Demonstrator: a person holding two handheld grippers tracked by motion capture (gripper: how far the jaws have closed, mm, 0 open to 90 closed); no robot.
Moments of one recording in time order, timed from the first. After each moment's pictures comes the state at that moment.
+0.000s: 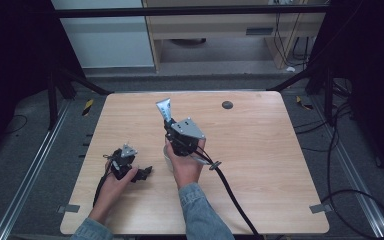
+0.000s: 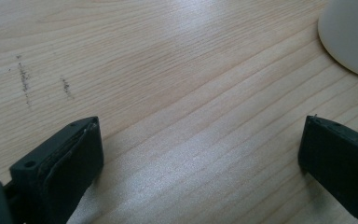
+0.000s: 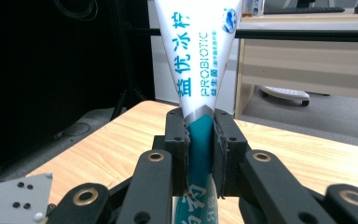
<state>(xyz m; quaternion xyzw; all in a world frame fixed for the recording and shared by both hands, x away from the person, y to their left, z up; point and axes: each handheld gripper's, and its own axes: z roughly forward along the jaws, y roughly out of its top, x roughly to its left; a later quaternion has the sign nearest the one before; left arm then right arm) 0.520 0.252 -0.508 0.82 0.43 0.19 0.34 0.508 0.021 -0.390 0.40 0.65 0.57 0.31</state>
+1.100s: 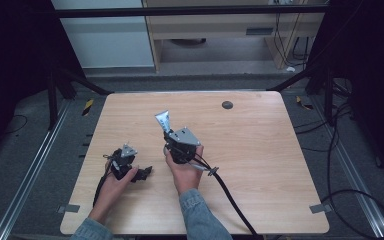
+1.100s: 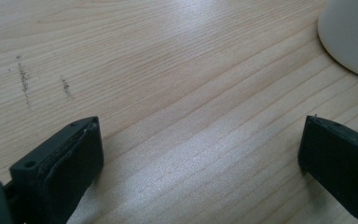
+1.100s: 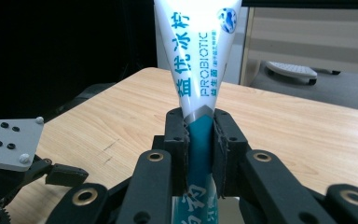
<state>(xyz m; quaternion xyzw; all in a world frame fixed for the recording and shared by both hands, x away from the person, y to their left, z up) 0.520 0.252 -0.508 0.82 0.43 0.19 0.34 0.508 0.027 -0.426 0.41 0.68 0.54 0.29</state>
